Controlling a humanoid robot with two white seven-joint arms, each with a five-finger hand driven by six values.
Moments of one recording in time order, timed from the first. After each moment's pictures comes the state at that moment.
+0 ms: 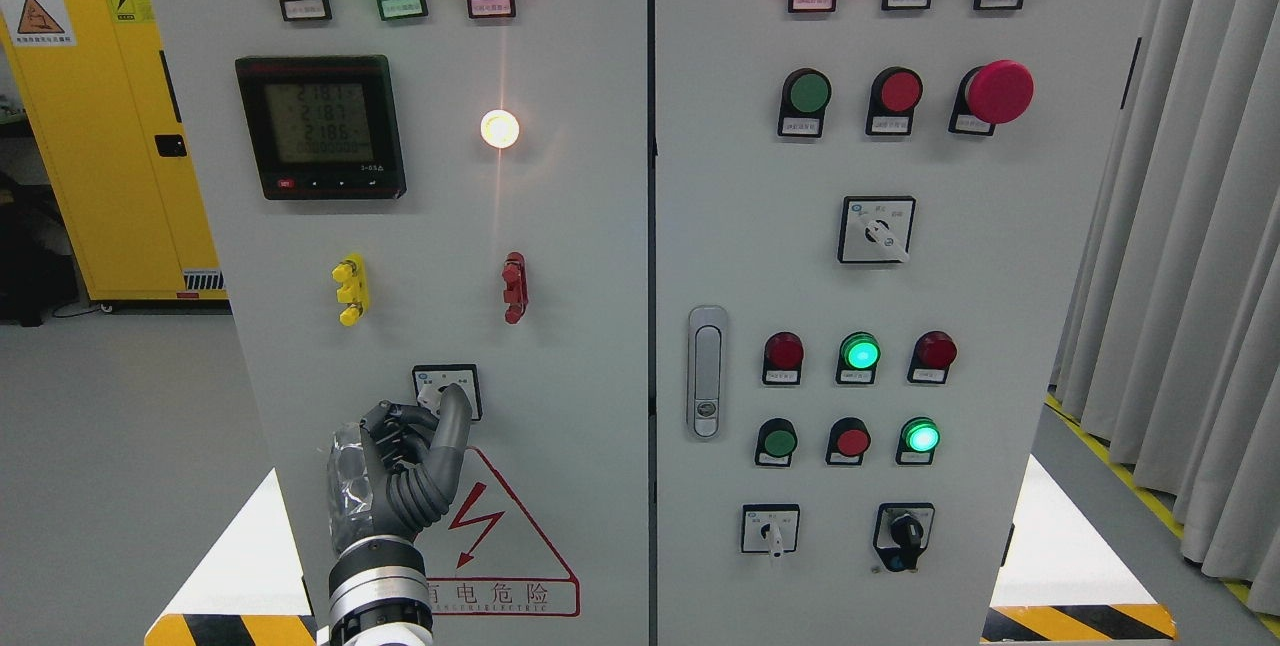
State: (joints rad) left arm -0.44 -0.15 -0.11 -1.90 -0.24 0.64 0.40; right arm 0.12 0.12 0.05 -0.13 0.00 -0.09 -0.24
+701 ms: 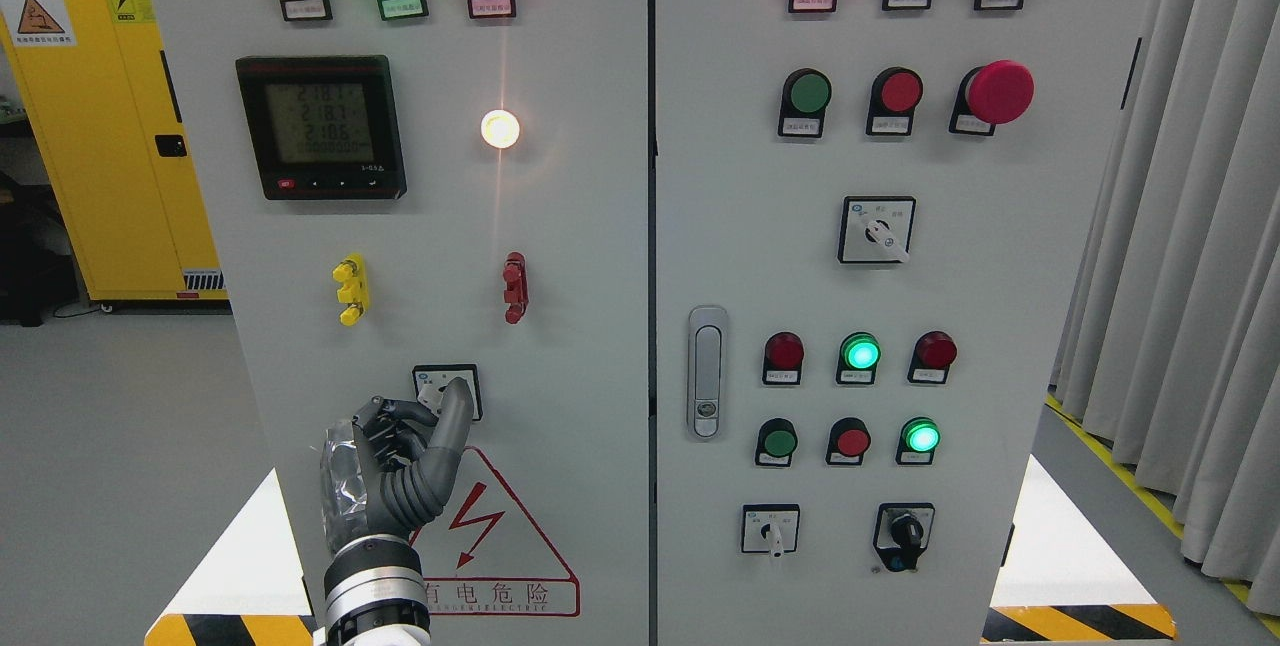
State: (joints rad) left arm -0.43 -0.15 -0.11 -1.90 -0.24 0.61 0.42; right arm 0.12 0.12 0.05 -0.13 0.00 -0.09 -0.24
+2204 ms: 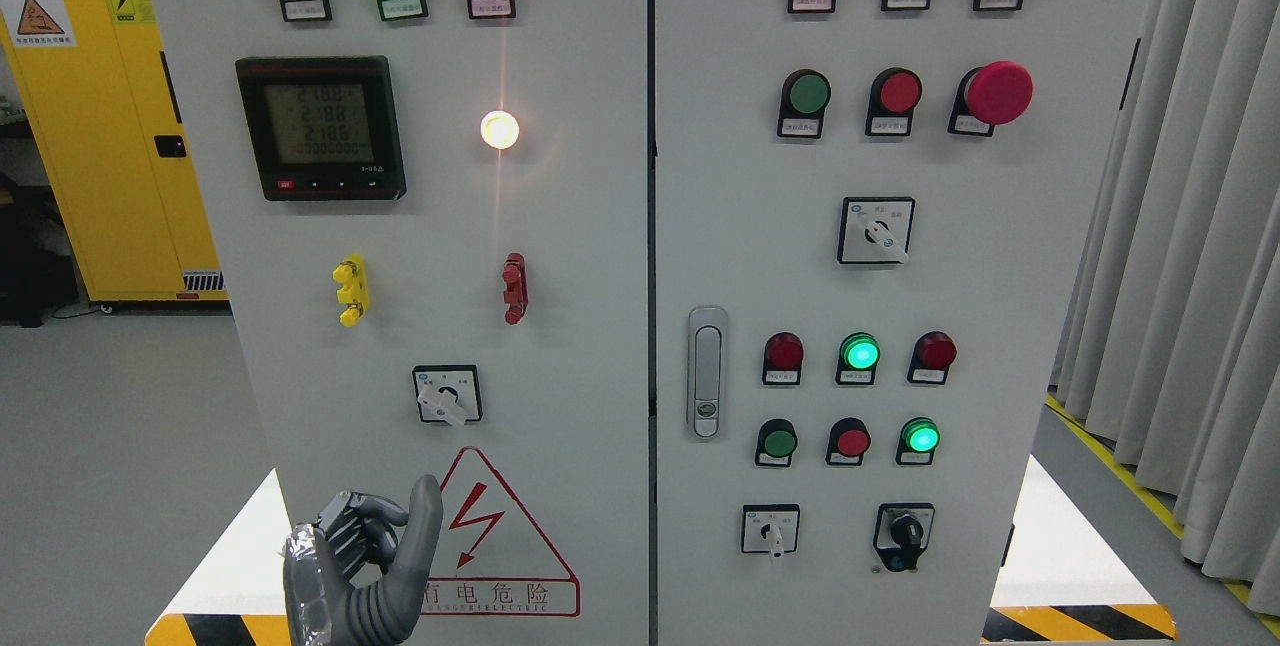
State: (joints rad) left arm -0.08 -0.12 -0.09 -1.92 -0.23 0.13 0.46; right arm 0.12 0.12 0.05 -0.13 0.00 -0.09 -0.24
